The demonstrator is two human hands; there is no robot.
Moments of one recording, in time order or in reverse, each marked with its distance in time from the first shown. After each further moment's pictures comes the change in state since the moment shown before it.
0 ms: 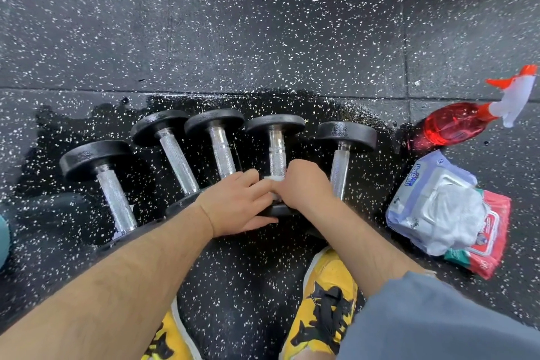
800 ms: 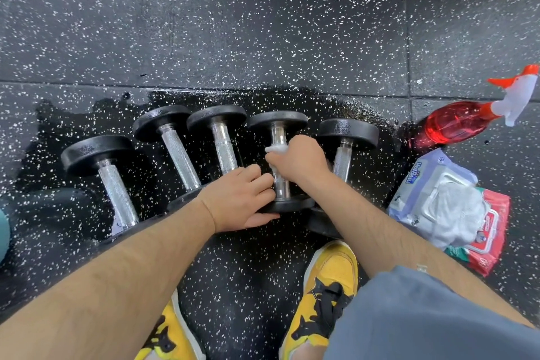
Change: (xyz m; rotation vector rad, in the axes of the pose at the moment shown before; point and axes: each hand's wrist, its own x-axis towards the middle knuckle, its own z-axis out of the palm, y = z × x) left_hand -0.001 -0.001 0.002 -0.018 0.015 -0.020; right_hand 0.032 -0.015 -0.007 0.123 0.117 0.012
